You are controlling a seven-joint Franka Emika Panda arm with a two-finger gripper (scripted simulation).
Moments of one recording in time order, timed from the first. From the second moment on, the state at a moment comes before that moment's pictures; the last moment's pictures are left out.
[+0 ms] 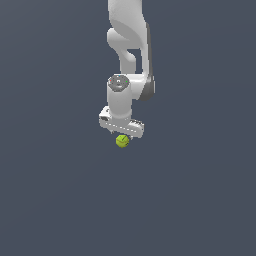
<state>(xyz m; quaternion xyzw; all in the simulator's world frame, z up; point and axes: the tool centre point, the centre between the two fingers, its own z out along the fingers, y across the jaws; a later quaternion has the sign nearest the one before) -0.066 -0.030 0.091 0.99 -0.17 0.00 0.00</state>
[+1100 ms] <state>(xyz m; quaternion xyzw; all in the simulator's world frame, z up) -0.067 -0.029 0.042 0.99 -0.17 0.00 0.00</state>
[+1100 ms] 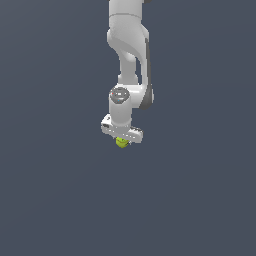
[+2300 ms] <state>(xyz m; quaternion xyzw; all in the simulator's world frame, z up) -0.052 -0.074 0.138 0.99 -0.17 0.00 0.00</state>
